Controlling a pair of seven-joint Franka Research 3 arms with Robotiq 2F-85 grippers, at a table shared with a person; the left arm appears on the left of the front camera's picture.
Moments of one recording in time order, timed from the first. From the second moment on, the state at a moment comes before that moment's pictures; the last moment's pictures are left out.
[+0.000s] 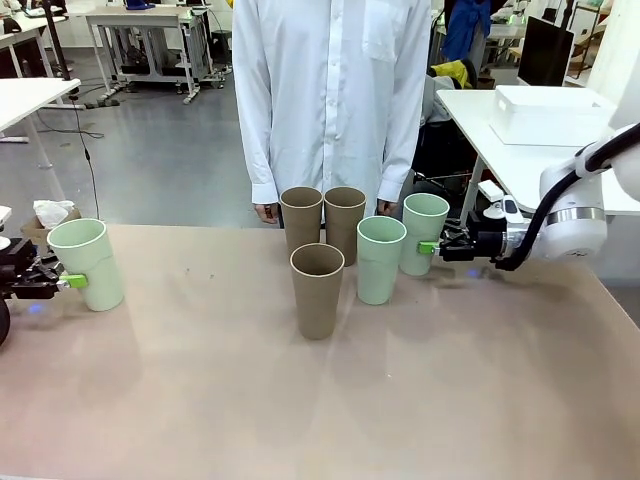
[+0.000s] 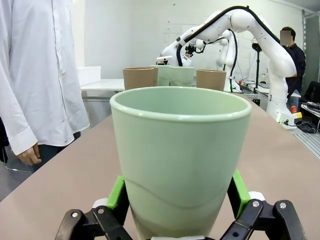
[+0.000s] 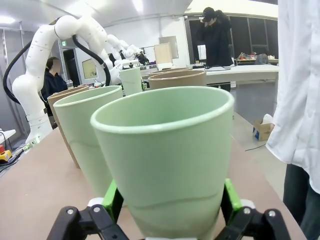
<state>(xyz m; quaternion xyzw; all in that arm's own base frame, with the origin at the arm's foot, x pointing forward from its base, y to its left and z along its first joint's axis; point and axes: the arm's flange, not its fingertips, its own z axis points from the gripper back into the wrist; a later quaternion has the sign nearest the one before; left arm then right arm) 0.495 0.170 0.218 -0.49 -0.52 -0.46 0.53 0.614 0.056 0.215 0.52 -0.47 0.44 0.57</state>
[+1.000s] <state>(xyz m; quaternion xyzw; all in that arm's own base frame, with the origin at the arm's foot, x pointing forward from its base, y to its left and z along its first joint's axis) 0.499 0.150 0.216 -0.50 -0.51 -0.47 0.52 0.619 0.065 0.210 0.53 -0.45 0.43 0.57</state>
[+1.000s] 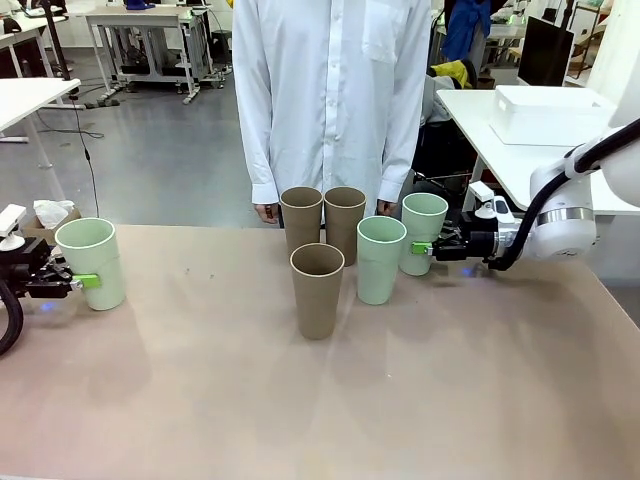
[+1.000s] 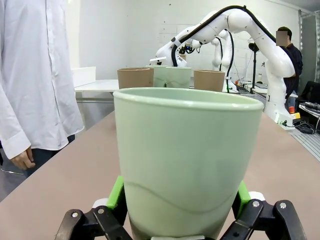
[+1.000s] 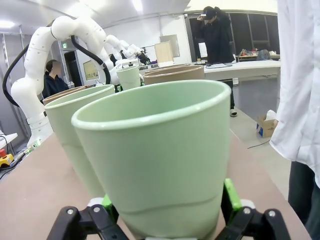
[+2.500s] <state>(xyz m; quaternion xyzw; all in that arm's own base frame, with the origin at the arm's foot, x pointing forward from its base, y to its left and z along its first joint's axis) 0.492 0.141 0.264 -0.49 -0.53 -0.48 0.50 0.602 0.049 0.263 0.50 -0.48 0.45 0.57</state>
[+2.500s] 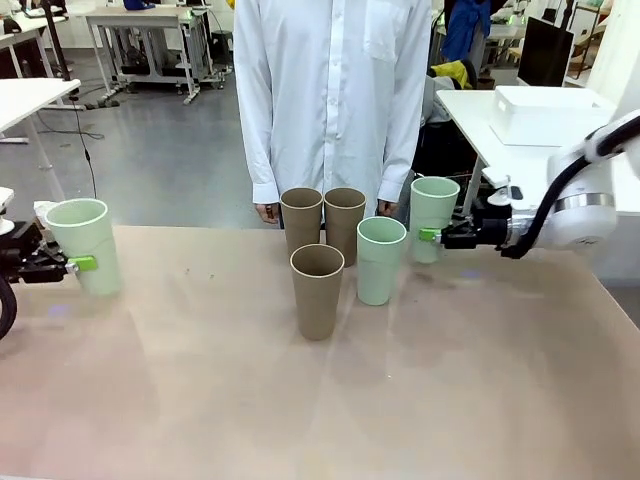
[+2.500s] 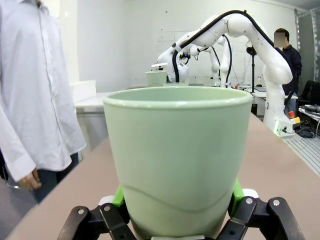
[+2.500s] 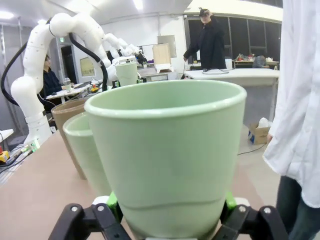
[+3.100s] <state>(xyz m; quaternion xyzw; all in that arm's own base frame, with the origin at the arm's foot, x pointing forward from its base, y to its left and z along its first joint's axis) 0.409 0.021 0.348 -0.51 -0.54 -0.47 0.48 0.452 0.015 0.348 0.47 -0.54 0.43 0.55</state>
